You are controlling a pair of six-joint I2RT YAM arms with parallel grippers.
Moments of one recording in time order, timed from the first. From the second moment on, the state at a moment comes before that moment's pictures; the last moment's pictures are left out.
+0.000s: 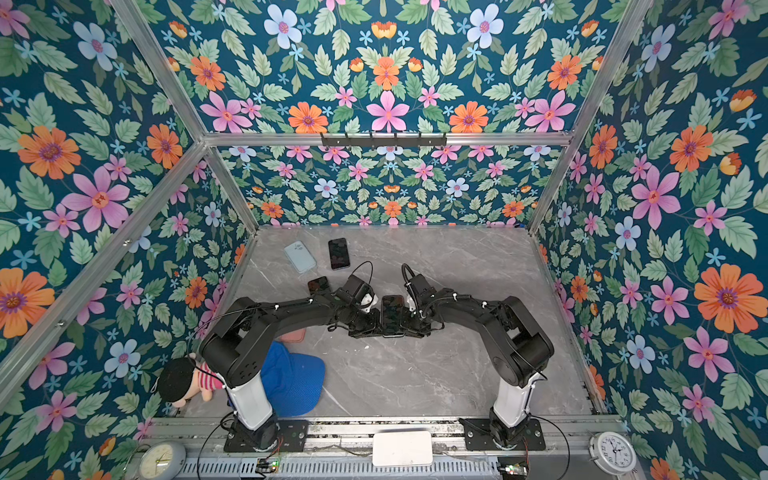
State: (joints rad) left arm -0.67 1.82 1.02 -0.35 0.47 -0.70; right arm 0.59 1.78 1.03 -0.42 -0.40 0.76
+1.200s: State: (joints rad) left arm -0.66 1.80 1.01 -0.37 0.41 -0.66; right arm 0.61 1.76 1.09 -0.53 -0.31 0.71
